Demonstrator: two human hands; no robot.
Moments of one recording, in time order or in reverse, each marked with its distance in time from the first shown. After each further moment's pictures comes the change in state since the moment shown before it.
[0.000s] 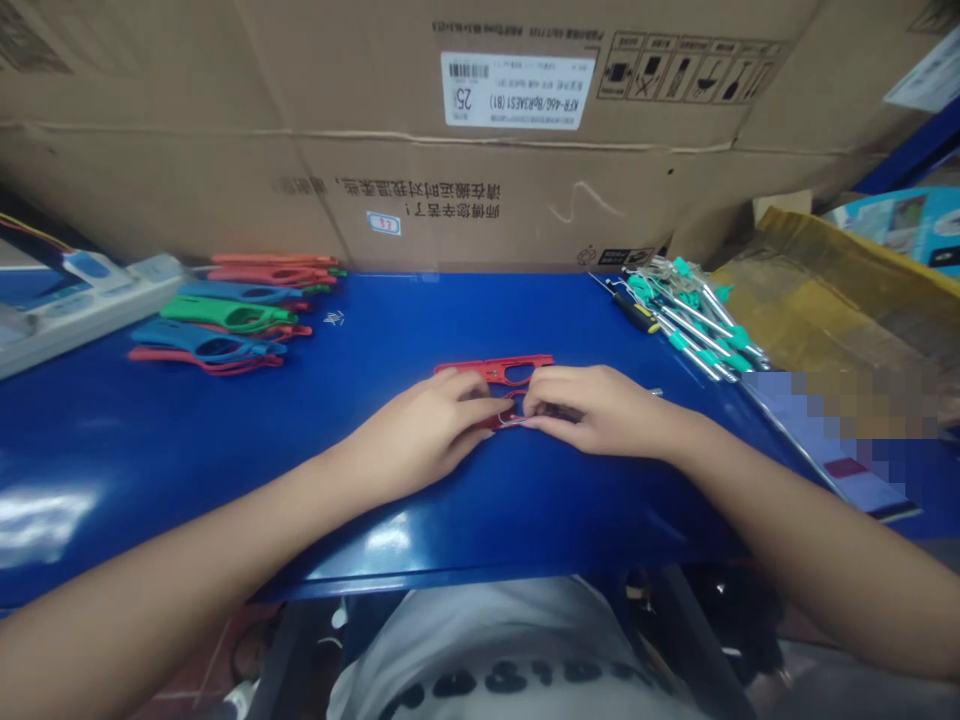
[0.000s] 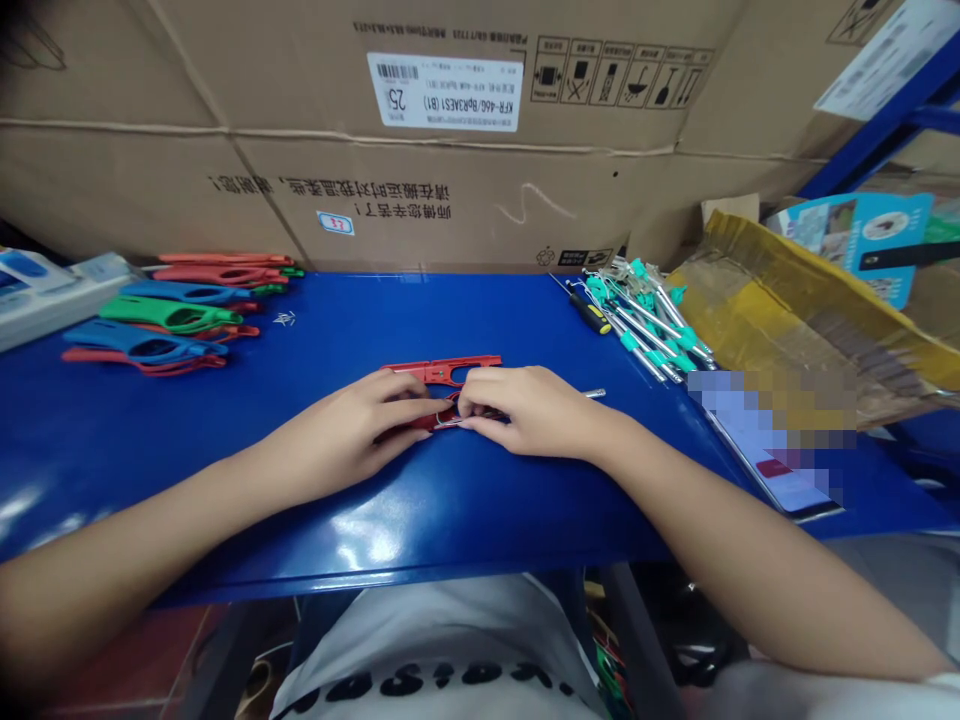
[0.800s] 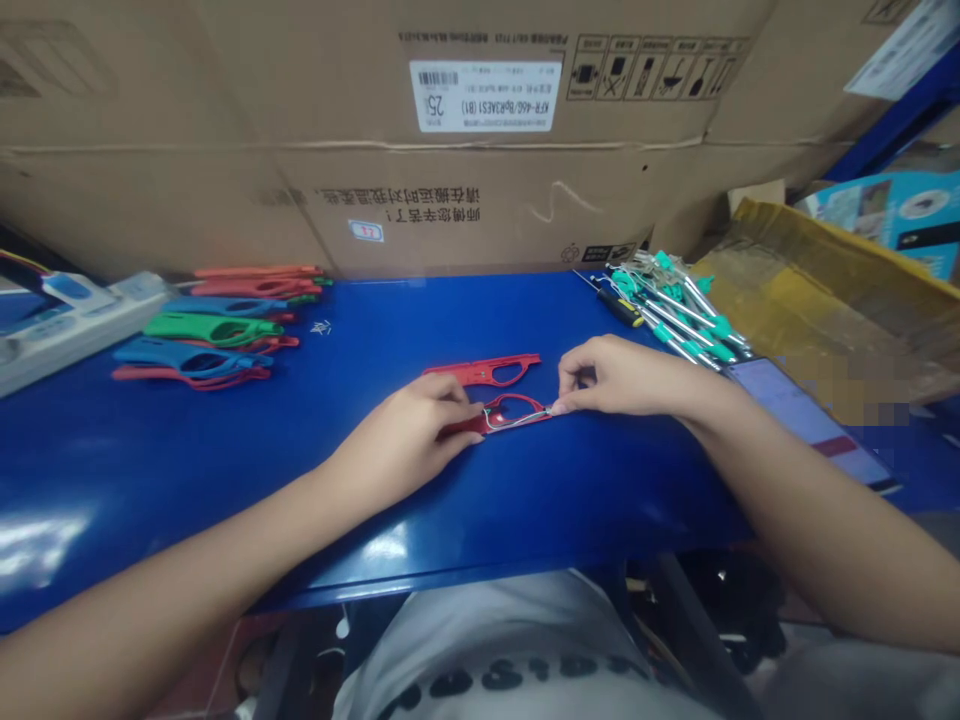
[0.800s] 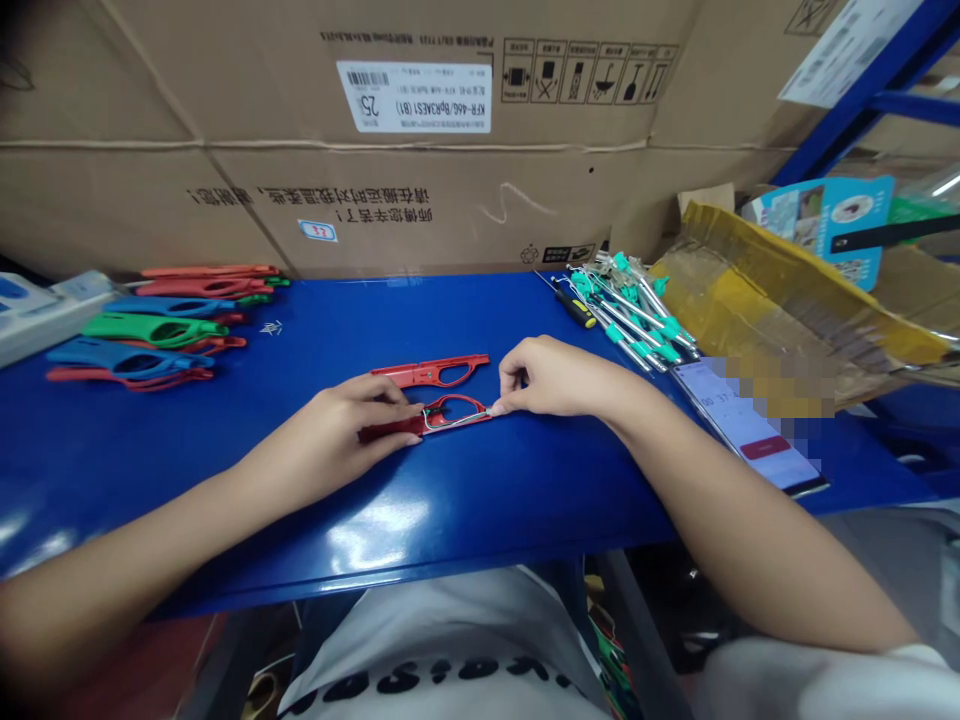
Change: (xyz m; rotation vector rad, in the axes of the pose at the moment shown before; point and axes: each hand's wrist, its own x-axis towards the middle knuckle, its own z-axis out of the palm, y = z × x) left_hand -0.001 0.002 0.003 -0.075 0.046 -0.137; right_hand -0.004 0.016 -0.033 0.131 -0.157 0.517
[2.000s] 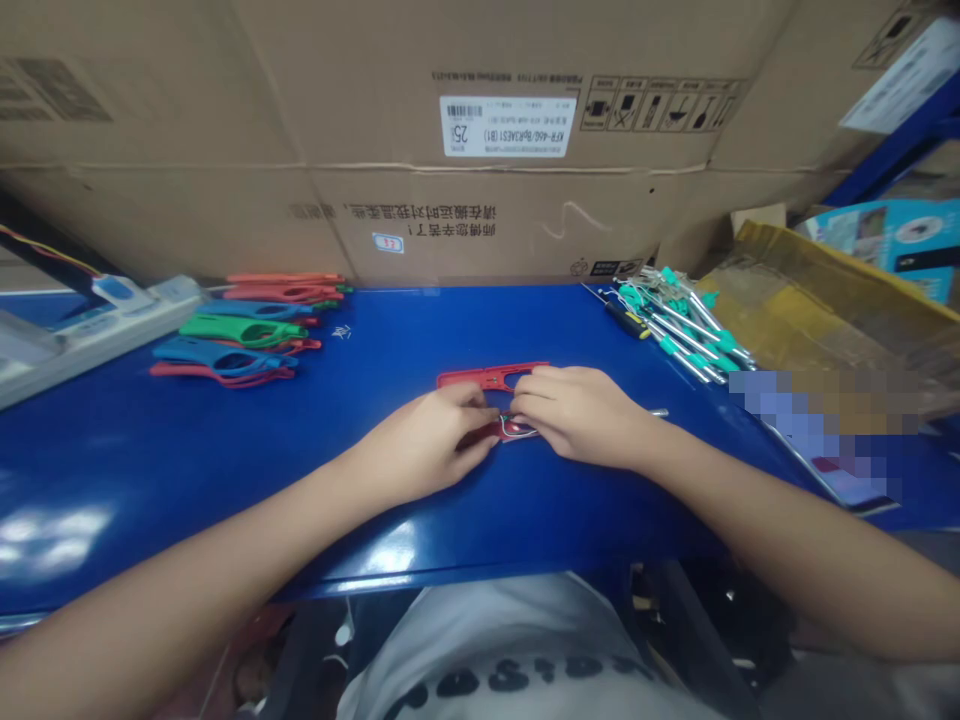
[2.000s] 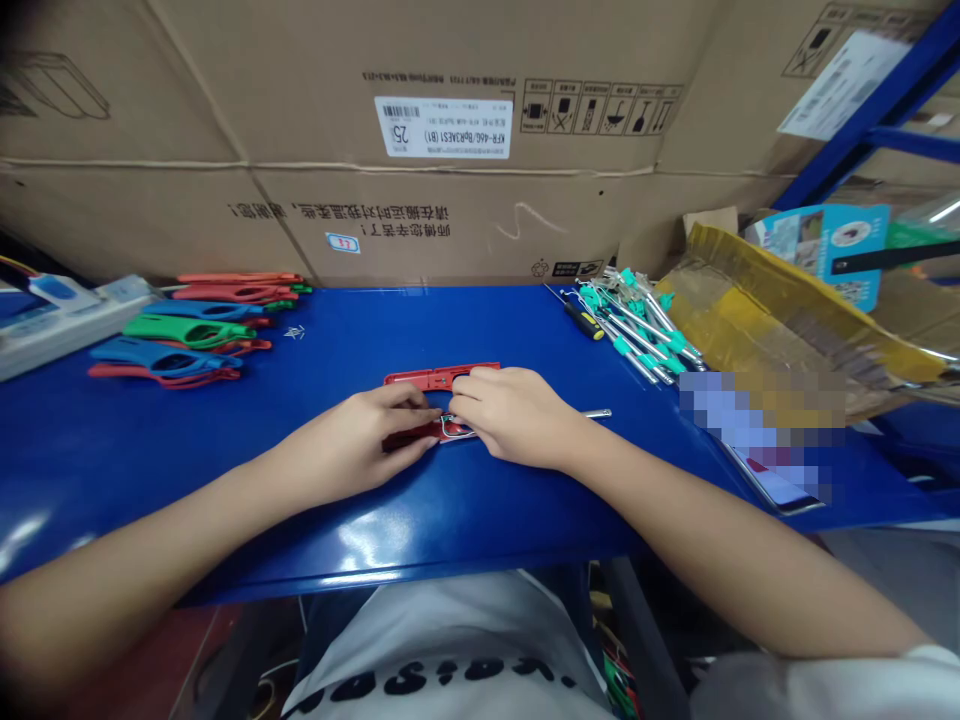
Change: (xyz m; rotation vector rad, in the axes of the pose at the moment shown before) left_hand 0.000 0.006 -0.005 0.044 -0.082 0.060; right_hand 0.003 -0.026 0.046 -0.621 0.440 -0.631
